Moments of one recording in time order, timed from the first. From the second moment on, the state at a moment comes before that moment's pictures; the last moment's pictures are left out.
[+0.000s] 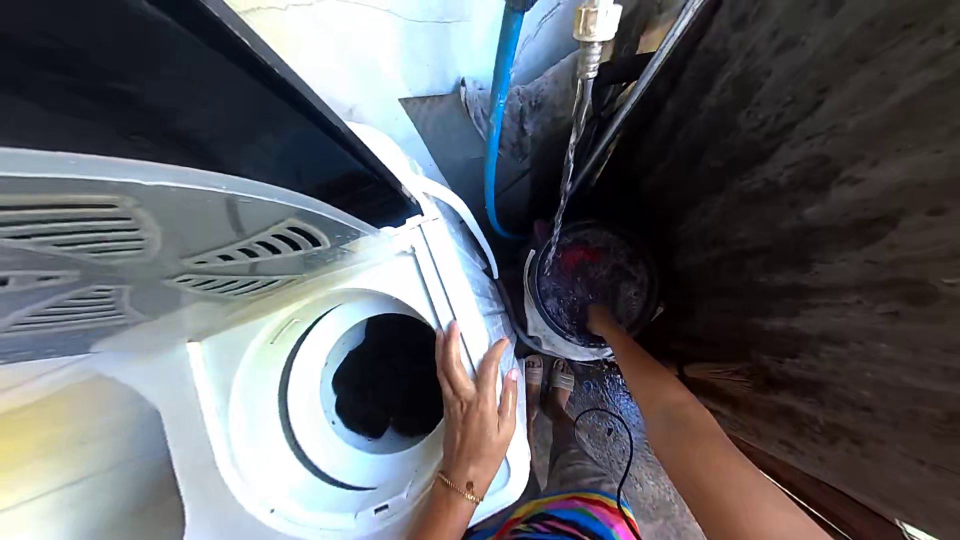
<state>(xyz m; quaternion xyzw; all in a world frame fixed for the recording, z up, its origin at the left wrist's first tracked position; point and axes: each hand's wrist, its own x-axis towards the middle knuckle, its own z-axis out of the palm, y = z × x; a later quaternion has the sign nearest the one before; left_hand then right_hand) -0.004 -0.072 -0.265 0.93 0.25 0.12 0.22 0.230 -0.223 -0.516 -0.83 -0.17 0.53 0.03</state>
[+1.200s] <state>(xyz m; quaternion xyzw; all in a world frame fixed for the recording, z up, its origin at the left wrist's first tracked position) 0.215 -0.049 -0.139 0.69 0.23 0.01 0.68 0.284 -0.178 -0.200 -0.61 0.06 0.41 0.68</state>
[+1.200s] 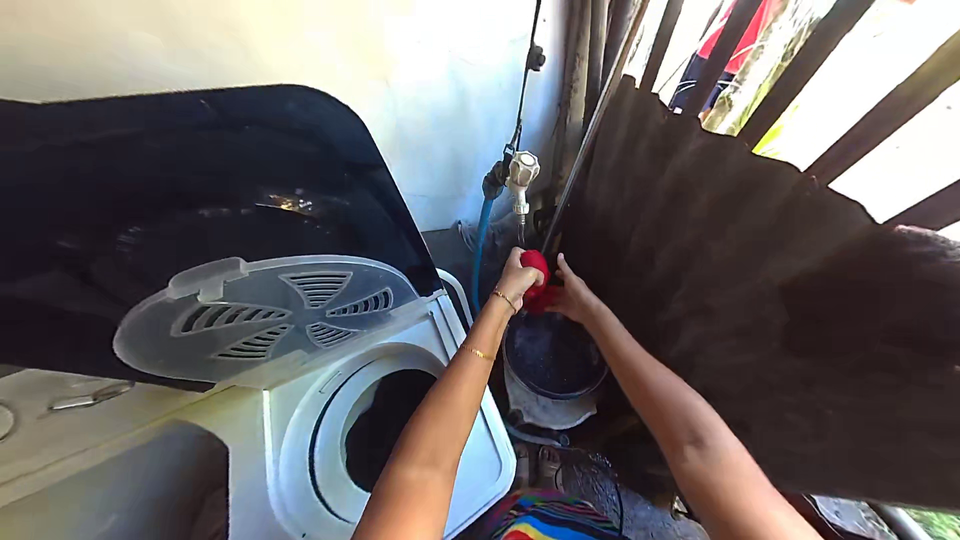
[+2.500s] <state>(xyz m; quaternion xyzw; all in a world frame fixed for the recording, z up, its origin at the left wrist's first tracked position) 0.092 0.014 -0.073 0.86 0.19 0.20 0.44 0.234 -0.184 -0.129 -0.65 -0.39 0.36 0.54</state>
